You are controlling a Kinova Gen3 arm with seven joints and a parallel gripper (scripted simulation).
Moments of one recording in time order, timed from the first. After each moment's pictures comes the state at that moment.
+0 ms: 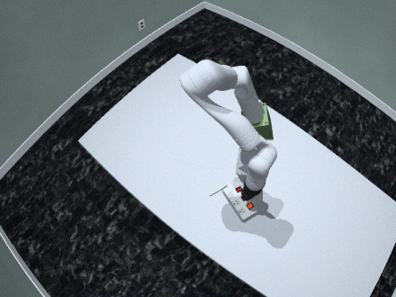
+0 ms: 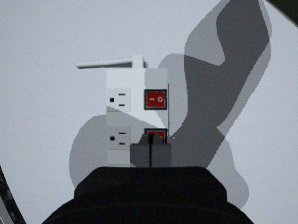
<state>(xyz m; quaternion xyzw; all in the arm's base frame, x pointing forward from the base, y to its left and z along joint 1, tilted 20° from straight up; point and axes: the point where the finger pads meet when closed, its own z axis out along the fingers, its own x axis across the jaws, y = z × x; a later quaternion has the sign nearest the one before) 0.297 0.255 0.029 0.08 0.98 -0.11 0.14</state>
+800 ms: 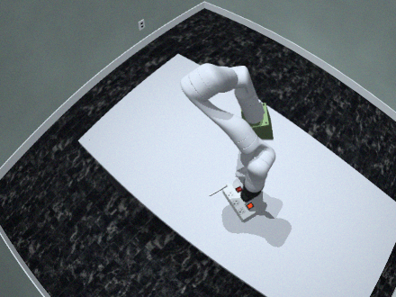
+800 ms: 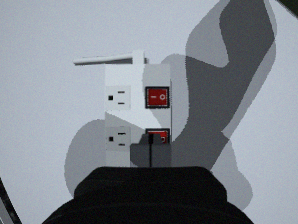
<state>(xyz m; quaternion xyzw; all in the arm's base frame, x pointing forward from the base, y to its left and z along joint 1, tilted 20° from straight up) 0.303 0.252 0.015 0.08 0.98 -0.10 0.14</state>
